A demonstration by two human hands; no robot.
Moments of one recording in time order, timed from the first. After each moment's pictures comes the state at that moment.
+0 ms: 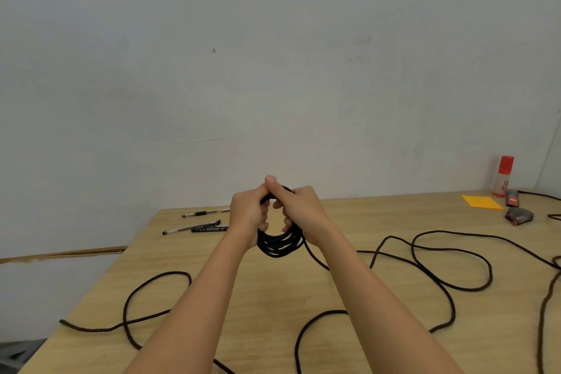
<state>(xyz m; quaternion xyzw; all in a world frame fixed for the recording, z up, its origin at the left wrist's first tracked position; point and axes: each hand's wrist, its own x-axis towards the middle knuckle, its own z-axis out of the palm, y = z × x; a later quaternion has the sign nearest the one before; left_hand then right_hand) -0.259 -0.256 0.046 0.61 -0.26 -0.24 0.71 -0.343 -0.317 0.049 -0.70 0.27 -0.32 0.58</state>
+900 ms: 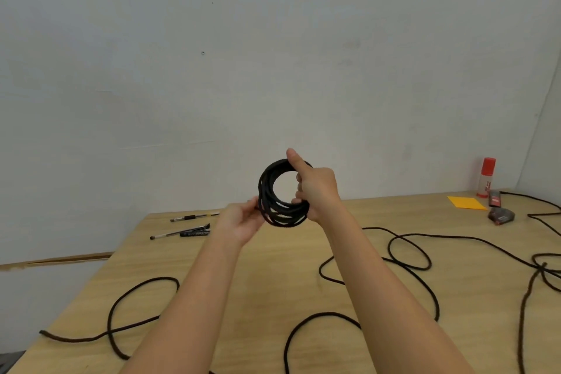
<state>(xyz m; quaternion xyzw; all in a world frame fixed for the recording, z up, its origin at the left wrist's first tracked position) -0.244 -0.270 0.041 0.33 -0.08 -0.50 0.80 -0.360 -0.338 0.082 -0.53 0.29 -0.42 0.67</state>
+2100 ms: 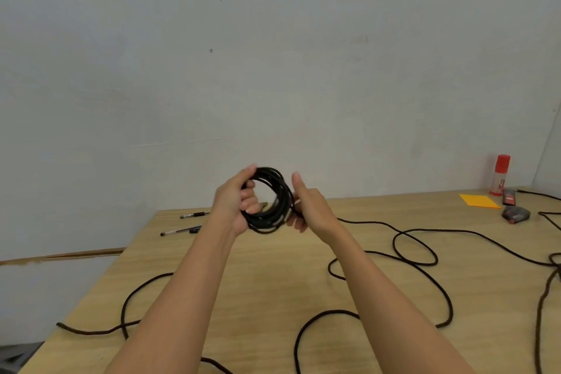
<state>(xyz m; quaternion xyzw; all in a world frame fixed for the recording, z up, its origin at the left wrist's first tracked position) -0.239 -0.248 0.066 0.45 -0.20 -0.39 0.78 -0.353 -0.341 0.036 -0.76 0.24 -0.32 0.51</state>
